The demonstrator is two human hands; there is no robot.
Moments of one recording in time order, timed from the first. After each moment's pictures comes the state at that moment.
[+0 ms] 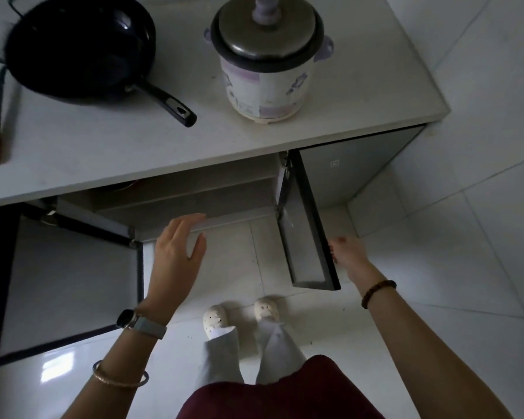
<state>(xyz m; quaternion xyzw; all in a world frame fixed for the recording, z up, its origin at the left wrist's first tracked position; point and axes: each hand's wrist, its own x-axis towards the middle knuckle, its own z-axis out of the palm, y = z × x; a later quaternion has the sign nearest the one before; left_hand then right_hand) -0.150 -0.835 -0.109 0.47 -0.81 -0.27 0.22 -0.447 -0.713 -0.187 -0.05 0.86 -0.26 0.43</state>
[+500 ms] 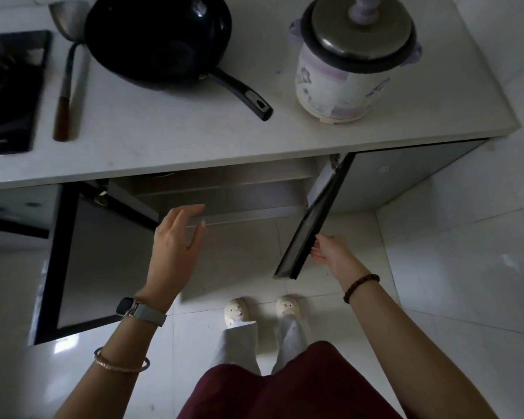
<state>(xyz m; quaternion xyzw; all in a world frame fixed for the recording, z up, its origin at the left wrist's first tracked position) -0.030 -0.898 -0.105 0.50 -0.79 -0.25 0.24 -0.312 -0.808 -0.190 0.02 0.77 -0.35 0.54</state>
